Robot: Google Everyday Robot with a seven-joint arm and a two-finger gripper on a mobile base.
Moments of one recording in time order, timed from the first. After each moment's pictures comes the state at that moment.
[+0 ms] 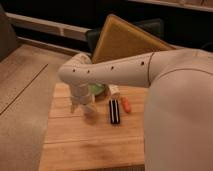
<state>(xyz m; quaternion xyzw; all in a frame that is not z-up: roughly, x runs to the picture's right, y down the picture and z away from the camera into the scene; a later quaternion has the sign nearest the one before) -0.107 0.101 0.704 -0.26 0.23 0.64 0.68</state>
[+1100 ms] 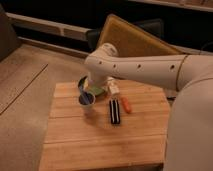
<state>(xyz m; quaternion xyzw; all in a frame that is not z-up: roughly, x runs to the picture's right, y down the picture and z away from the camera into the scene) -0.020 -0.004 0.758 -0.18 0.10 0.69 0.69</state>
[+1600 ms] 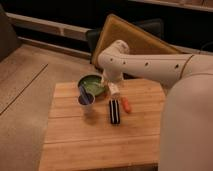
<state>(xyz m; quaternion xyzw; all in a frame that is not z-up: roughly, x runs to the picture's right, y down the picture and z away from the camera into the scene) 0.045 -0.024 0.790 -0.13 0.15 0.71 0.67</state>
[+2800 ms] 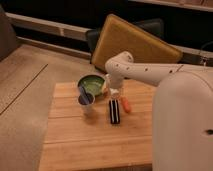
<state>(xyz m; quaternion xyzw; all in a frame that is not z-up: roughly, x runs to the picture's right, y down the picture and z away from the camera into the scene) 0.039 0.020 0.857 -0.21 0.15 0.71 0.66</state>
